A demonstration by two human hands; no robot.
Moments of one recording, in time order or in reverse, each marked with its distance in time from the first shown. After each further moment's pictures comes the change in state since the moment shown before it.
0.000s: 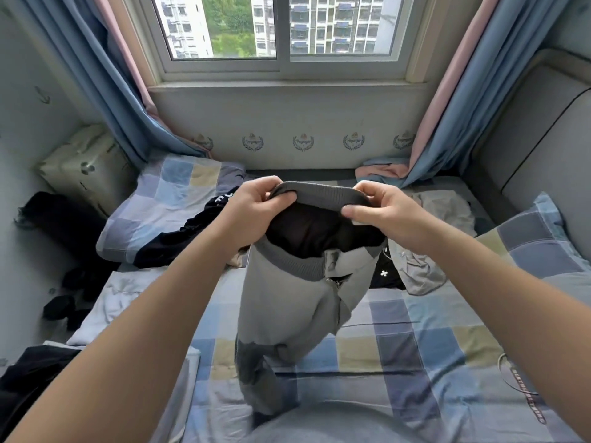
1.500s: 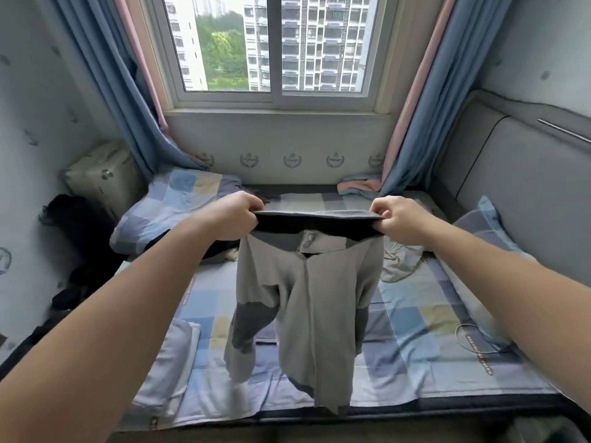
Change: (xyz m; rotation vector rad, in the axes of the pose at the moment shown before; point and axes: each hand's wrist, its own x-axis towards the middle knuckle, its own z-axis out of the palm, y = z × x) left_hand -0.187 0.067 0.002 0.777 -0.107 -0.176; right_hand -0.204 -0.019 0.020 -0.864 0.211 0.128
